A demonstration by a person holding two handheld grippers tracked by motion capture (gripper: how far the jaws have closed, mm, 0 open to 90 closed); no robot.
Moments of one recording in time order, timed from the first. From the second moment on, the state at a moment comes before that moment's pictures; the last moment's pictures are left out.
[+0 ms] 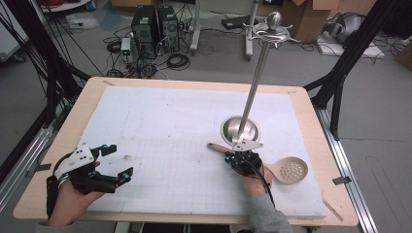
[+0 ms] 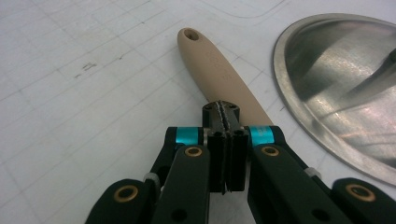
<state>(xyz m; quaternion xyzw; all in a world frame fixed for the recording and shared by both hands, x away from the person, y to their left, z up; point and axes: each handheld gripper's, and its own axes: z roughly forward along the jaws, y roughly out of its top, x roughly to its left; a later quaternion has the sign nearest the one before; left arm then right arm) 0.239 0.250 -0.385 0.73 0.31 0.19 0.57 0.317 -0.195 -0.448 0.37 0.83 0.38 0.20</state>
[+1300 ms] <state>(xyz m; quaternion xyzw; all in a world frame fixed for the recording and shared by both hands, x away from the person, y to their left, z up) 0.249 0.240 -0.390 0.74 0.31 0.18 0.57 0.306 -0.268 -0.405 0.24 0.88 0.38 0.13</state>
